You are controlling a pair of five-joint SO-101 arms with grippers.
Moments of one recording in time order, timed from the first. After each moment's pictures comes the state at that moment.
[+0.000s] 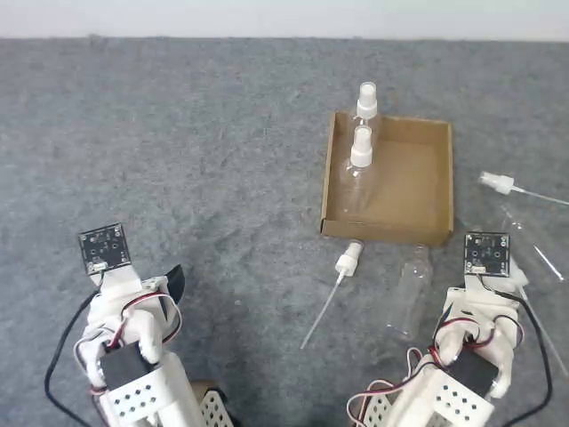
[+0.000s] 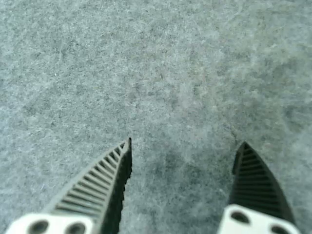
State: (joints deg) left arm -30.8 -103.3 97.2 70.5 -2.0; right arm 31.3 -103.0 95.2 59.2 28.8
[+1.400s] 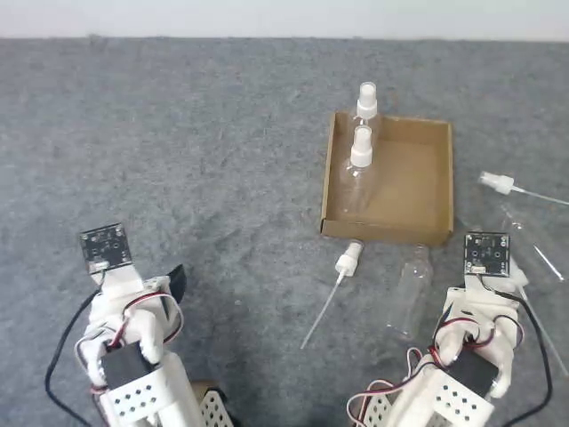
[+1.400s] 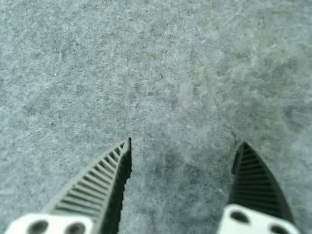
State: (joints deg) left arm -30.2 -103.3 97.2 70.5 -2.0; right arm 31.3 -103.0 95.2 59.3 28.8
